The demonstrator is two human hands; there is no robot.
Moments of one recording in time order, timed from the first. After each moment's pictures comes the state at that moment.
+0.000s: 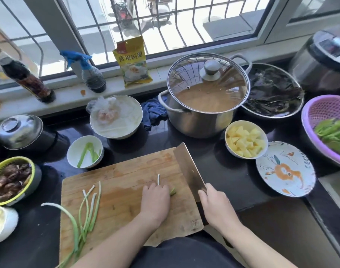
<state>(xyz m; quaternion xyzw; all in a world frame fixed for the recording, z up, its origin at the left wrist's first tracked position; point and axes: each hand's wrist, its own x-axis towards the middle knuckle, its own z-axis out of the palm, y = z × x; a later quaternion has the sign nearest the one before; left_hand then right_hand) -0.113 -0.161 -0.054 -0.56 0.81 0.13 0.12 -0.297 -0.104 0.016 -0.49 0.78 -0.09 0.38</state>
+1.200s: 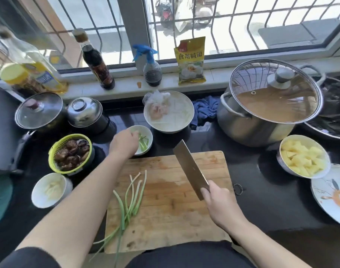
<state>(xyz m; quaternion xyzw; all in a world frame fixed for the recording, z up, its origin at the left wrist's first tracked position) 0.107 -0.310 0.010 -0.80 0.56 0.21 -0.07 -0.188 -0.142 0.008 -0.58 0.72 -0.07 0.38</state>
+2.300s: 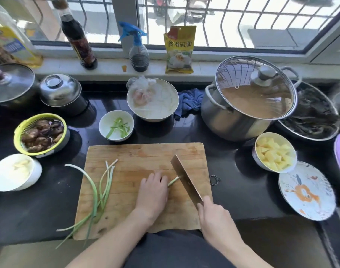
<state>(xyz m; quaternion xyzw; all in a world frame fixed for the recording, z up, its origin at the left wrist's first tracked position) -0.038 -0.135 -0.062 -0.62 0.77 0.14 -0.02 -0.229 -0.073 0.011 -0.61 0.72 0.01 0.31</state>
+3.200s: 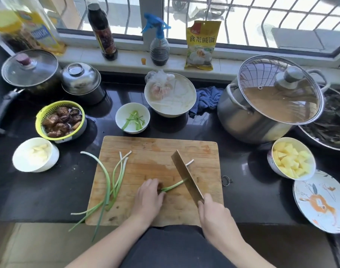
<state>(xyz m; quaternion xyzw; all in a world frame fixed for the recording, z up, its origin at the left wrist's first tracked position) 0.003 -0.098 -0.074 -0.71 0.60 0.33 -0.14 -0.209 -0.074 -0.009 -0.69 0.67 0.02 0.29</state>
